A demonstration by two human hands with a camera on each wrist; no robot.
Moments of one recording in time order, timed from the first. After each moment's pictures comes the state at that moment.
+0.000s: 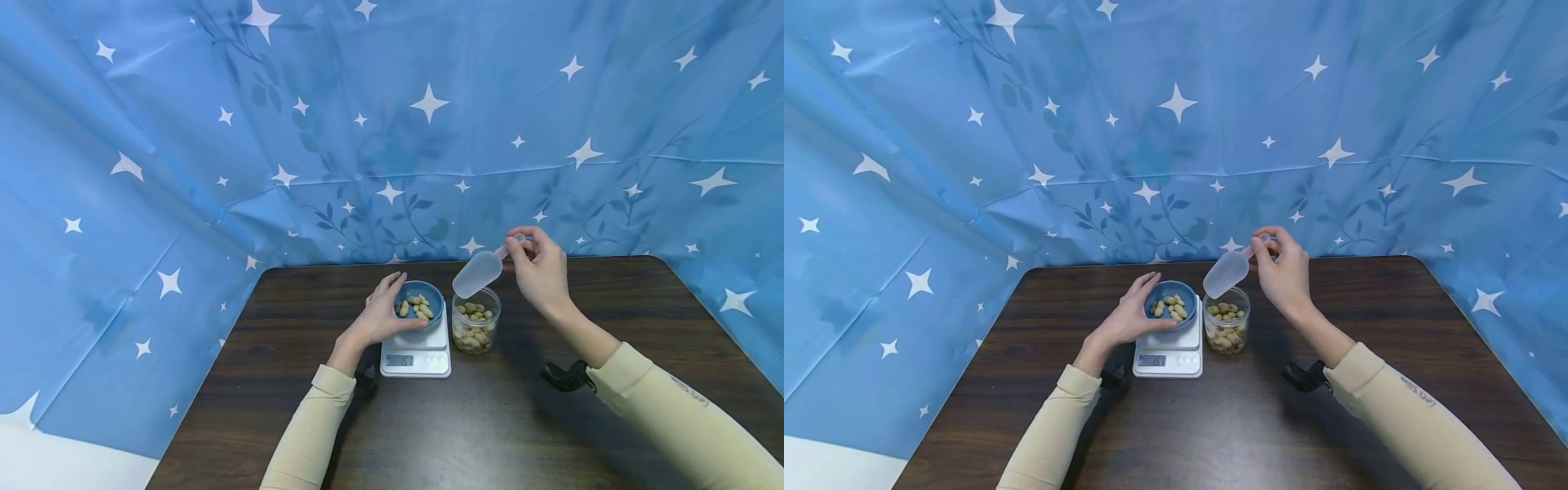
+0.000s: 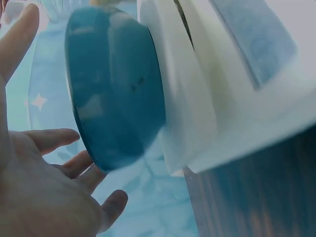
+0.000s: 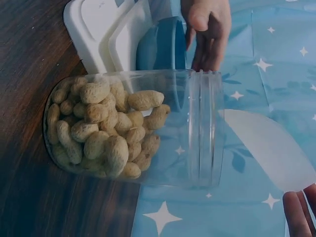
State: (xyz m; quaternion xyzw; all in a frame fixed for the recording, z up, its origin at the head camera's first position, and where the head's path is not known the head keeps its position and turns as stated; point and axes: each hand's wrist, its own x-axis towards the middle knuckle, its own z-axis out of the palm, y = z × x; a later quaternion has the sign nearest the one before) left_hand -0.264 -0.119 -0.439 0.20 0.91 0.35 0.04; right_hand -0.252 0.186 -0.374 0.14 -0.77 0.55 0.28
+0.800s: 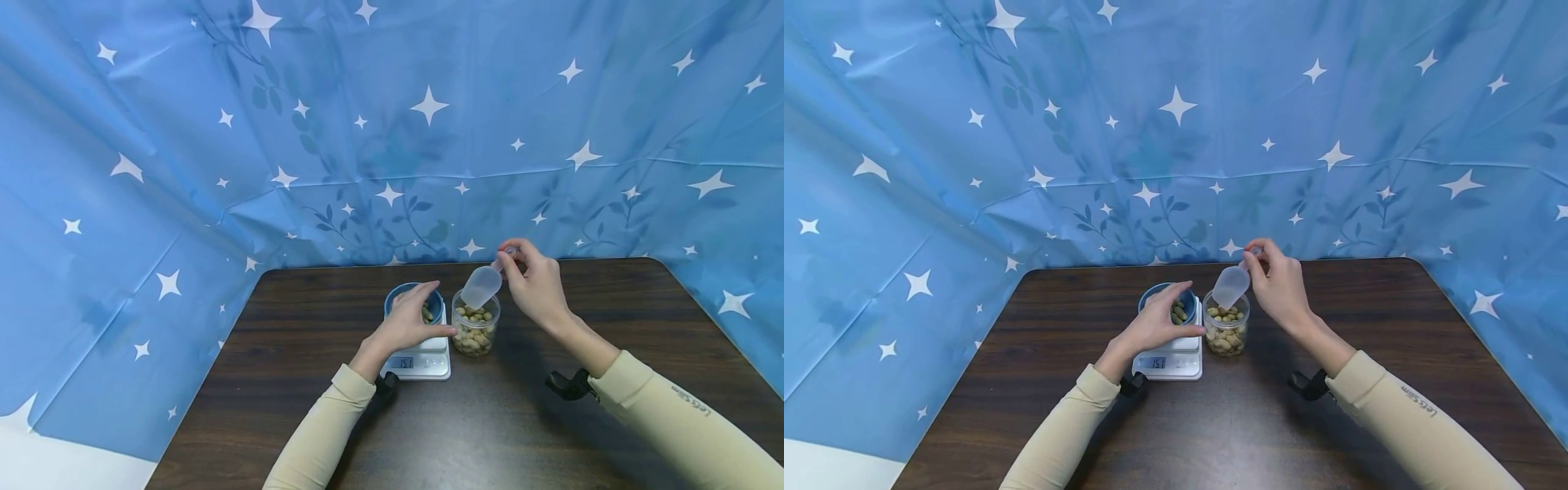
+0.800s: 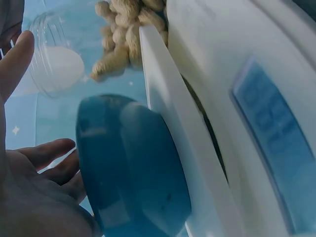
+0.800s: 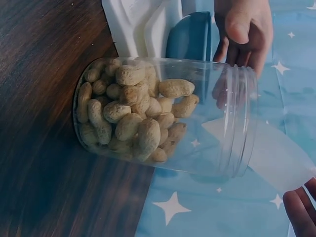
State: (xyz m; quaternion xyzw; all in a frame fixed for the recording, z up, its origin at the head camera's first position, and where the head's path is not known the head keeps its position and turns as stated) left_hand -0.254 -0.075 -0.435 0.27 0.90 0.33 0.02; right_hand -0.249 0.187 -0.386 0.22 -0.81 0.43 0.33
